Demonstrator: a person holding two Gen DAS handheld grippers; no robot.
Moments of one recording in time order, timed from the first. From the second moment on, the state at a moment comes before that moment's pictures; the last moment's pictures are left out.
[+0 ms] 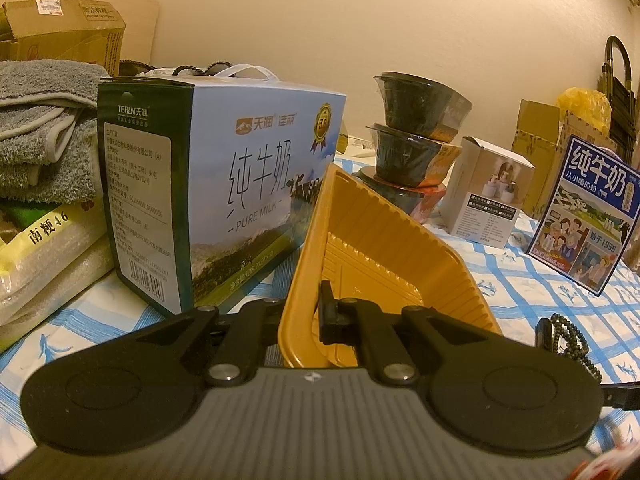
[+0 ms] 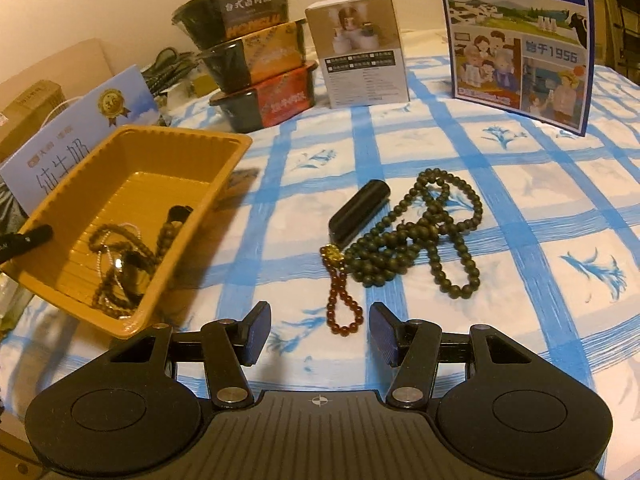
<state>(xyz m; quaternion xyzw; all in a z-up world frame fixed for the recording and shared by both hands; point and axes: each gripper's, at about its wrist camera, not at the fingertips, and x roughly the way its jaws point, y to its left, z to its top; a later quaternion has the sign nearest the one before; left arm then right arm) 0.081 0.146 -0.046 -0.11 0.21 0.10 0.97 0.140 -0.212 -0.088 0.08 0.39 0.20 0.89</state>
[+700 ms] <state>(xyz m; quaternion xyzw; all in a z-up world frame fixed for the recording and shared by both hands) 0.080 0.145 -0.045 -0.12 0.21 0.10 0.97 0.148 -0.216 -0.092 0.04 0.39 0.18 0.90</state>
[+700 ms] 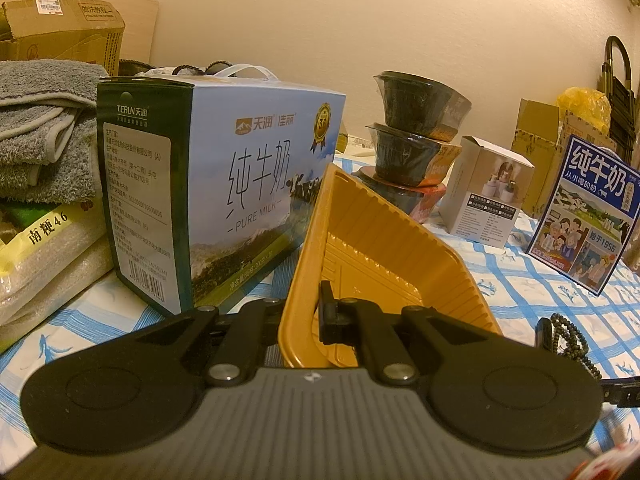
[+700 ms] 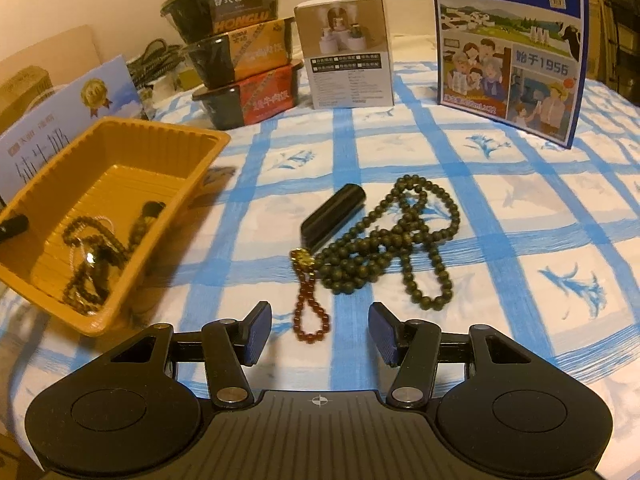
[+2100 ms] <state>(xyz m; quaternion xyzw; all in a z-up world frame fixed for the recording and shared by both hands) 0.081 0.145 -0.045 -0.11 0.21 0.09 0.97 0.163 -0.207 -0.073 0.04 0.37 0.24 0.90</state>
